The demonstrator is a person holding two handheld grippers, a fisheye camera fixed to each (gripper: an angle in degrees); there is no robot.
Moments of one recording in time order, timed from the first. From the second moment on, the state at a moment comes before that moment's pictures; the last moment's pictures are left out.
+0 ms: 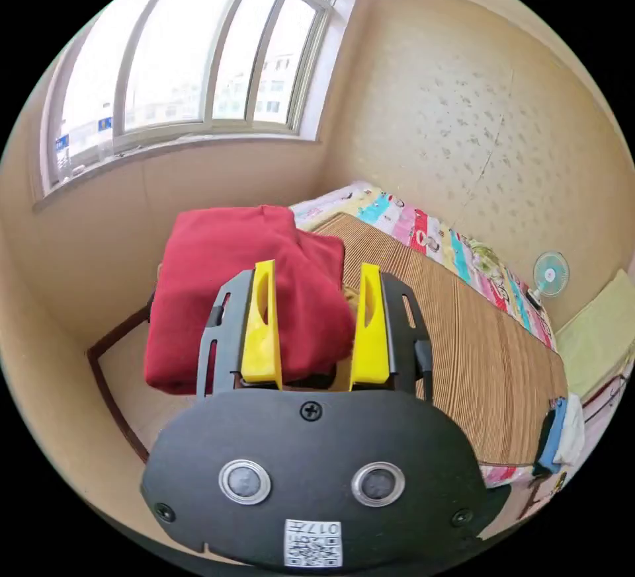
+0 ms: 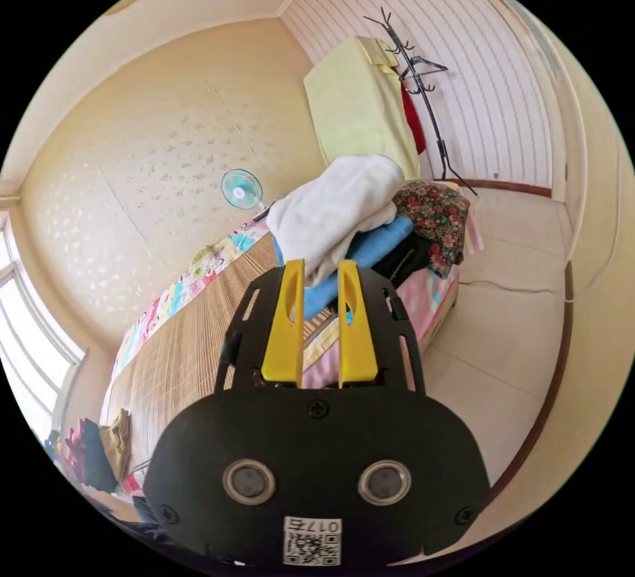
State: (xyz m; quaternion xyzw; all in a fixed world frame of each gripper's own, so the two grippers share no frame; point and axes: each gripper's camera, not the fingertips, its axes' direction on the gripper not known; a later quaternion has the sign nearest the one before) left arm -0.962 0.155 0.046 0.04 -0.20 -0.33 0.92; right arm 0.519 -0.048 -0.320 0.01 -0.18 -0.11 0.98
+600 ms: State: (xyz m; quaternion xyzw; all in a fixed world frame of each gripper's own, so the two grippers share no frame) left arm -0.770 -0.019 0.057 0.20 0.33 -0.04 0.92; right arm 0.433 0.100 -0.328 0.08 -0.20 -0.31 0.93
